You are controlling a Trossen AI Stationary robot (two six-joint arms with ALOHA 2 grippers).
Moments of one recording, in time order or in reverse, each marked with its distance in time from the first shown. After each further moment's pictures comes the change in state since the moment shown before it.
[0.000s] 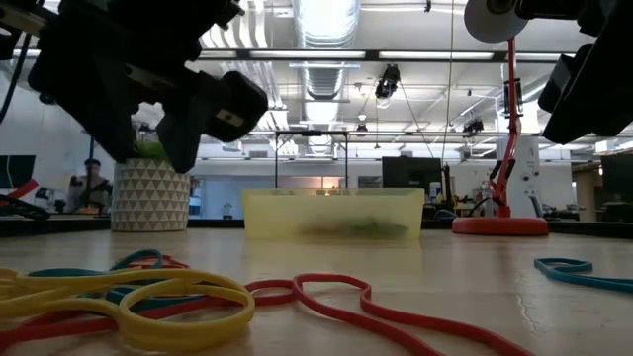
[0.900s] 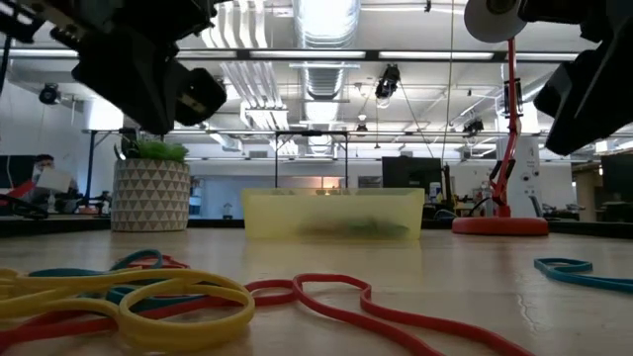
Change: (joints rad) left arm 0.081 -0.298 -0.174 -0.063 -0.102 -0.158; right arm 0.003 0.004 -0.005 -0.027 -0.002 -0.082
